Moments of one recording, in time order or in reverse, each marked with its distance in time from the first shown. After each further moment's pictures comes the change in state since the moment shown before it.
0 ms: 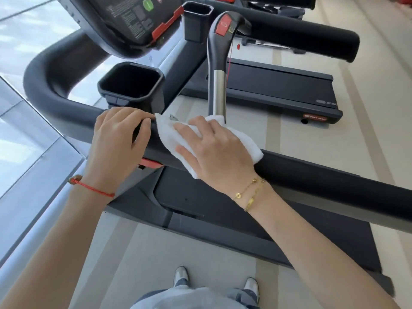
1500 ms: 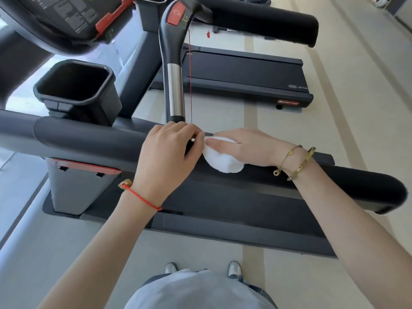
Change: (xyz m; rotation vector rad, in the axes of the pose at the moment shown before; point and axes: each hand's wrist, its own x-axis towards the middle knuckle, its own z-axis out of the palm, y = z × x) left_hand 0.011 0.135 0.054 -0.172 -0.125 0.130; right_hand -0.041 0.127 -0.032 0.632 -0.686 0.329
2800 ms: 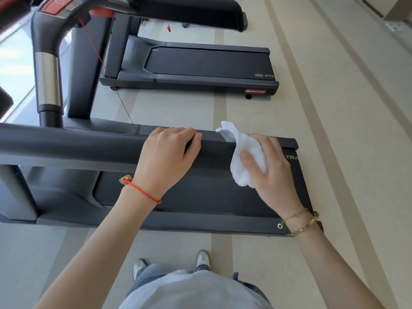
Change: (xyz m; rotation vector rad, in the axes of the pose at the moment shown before) left_hand 0.008 0.213 0.121 0.084 -0.149 0.067; right_hand -0.215 0.214 0.025 0.311 0.871 0.058
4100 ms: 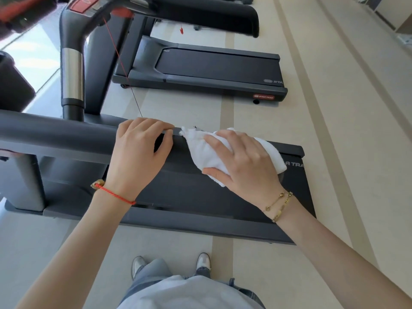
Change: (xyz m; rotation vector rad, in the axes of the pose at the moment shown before) left_hand -0.027 -0.058 -0.029 -0.012 0.161 -0.089; right_hand 0.025 -0.044 0.043 -0.756 -0.038 -0.646
